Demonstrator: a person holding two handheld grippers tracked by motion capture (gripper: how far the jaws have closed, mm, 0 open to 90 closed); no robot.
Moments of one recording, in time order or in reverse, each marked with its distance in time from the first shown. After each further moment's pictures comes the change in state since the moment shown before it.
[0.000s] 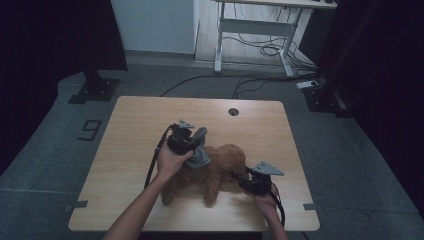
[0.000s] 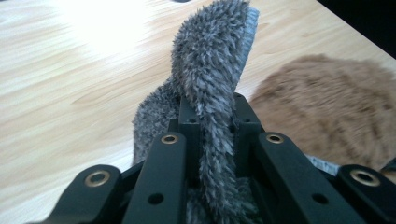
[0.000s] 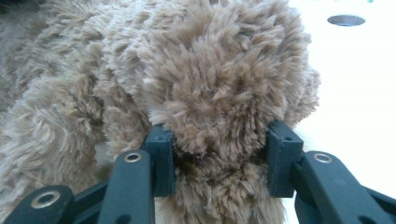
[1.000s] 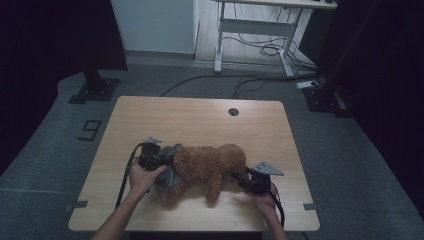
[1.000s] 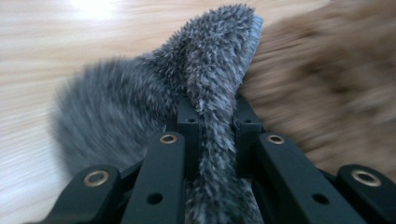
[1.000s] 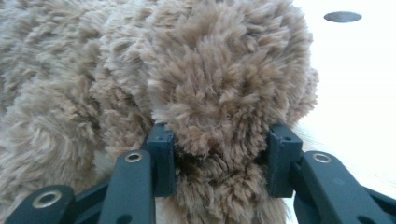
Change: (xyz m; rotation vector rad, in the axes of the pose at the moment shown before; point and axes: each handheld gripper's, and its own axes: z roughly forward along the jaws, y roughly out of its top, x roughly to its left) left arm 0.043 -0.070 -0.020 0.019 -0.099 -0.175; right arm 0.001 -0.001 0.002 -0.008 -0.011 0.029
